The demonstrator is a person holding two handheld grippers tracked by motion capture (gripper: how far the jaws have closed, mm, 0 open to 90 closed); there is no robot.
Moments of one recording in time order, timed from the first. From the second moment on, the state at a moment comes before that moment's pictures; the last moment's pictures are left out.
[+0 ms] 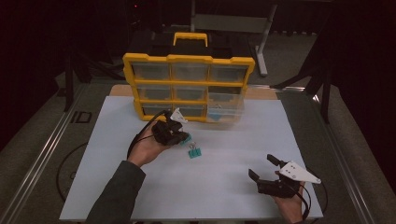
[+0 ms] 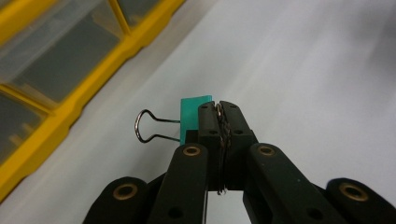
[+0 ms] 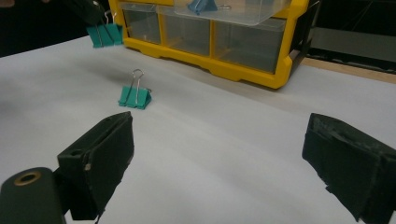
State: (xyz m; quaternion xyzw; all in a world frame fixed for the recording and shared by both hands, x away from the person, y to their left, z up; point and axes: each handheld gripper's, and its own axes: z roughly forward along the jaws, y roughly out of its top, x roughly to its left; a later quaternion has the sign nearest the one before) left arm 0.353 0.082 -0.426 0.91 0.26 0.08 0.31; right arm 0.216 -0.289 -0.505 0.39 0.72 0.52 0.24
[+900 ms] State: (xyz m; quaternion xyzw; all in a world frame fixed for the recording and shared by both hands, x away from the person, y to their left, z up) left arm 0.376 0.081 -0.352 0.90 0.23 0.09 0.35; right arm 0.216 -0.288 -0.506 0.39 0.72 0.52 0.24
